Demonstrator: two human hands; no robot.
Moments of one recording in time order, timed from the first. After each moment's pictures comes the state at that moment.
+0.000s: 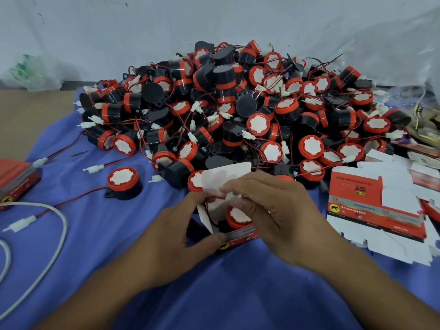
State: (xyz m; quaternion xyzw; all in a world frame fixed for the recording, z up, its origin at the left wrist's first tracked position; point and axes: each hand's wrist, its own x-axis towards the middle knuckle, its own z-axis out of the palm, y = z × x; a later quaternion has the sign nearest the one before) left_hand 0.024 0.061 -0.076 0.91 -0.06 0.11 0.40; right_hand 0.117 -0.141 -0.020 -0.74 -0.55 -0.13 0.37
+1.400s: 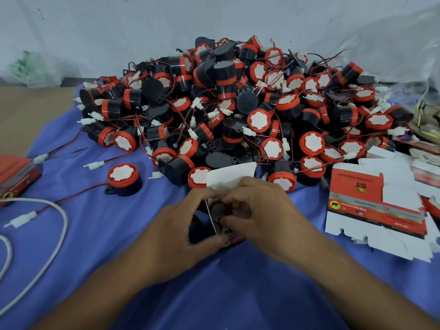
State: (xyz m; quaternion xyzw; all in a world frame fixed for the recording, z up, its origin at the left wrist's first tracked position) left_hand 0.026 0.059 -0.079 0.92 -0.08 0.12 0.37; right_hand 0.115 -0.125 -0.034 -0.86 -0.41 0.02 0.29
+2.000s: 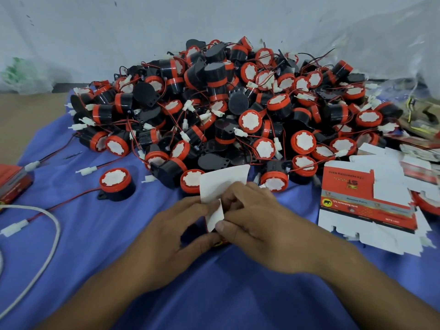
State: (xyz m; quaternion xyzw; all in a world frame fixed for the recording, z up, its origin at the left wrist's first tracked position) left_hand 0.028 0.057 -0.082 0.92 -0.12 0.14 0.35; right_hand 0.114 -0.148 -0.029 -0.82 -0.53 0.04 0.21
